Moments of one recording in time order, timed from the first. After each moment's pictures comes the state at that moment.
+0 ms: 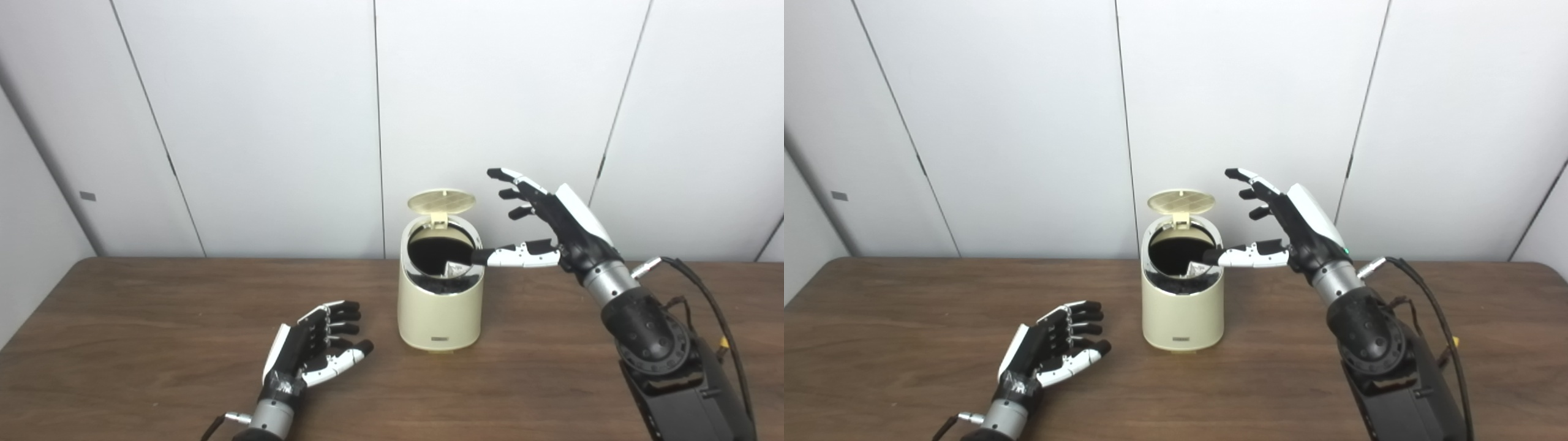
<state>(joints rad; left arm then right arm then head) -0.25 0.09 -0.01 0.19 0.03 -0.10 -0.06 -0.59 -0.28 0.14 -0.05 -0.39 0.19 0.16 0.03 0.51</state>
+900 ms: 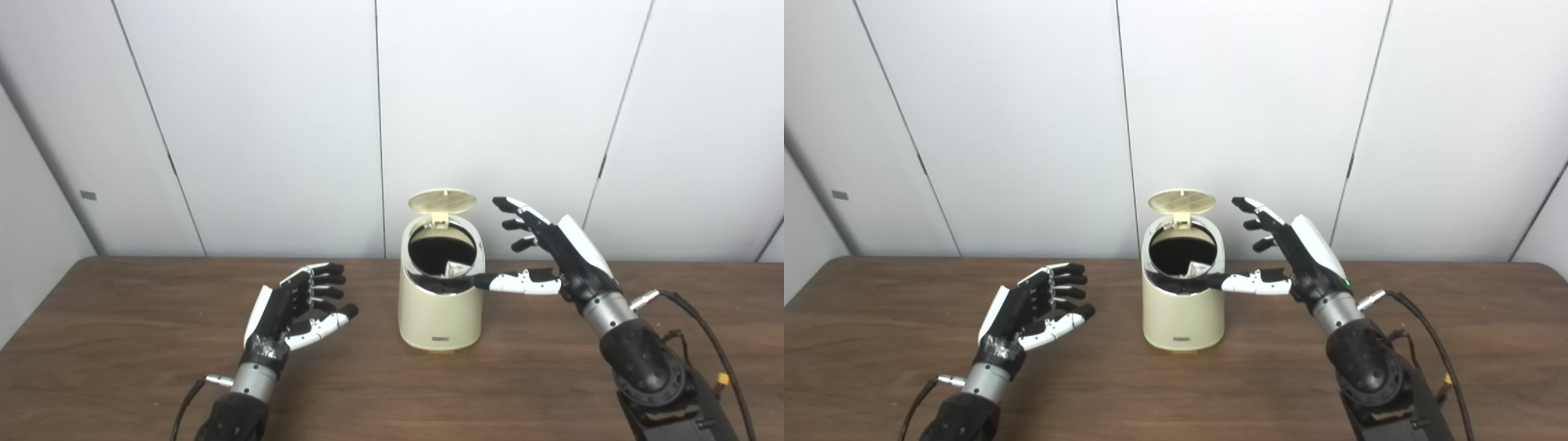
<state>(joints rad) -0.33 0.14 0.01 0.14 0.04 -0.10 -0.06 -0.50 -0.26 0.13 -0.03 -0.41 0.16 0.13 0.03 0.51</state>
